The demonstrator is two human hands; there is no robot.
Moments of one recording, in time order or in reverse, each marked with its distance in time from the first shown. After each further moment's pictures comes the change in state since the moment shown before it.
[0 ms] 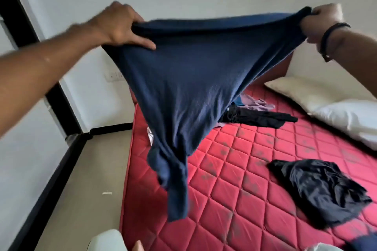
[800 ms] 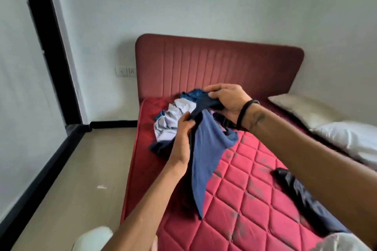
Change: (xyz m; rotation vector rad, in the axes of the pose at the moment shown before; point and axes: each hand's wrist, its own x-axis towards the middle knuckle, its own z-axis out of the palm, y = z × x) left_hand -0.207 0.133 0.223 -1.811 0.219 -0.536; right_hand -0.261 -0.040 0.160 0.584 -0.658 0.191
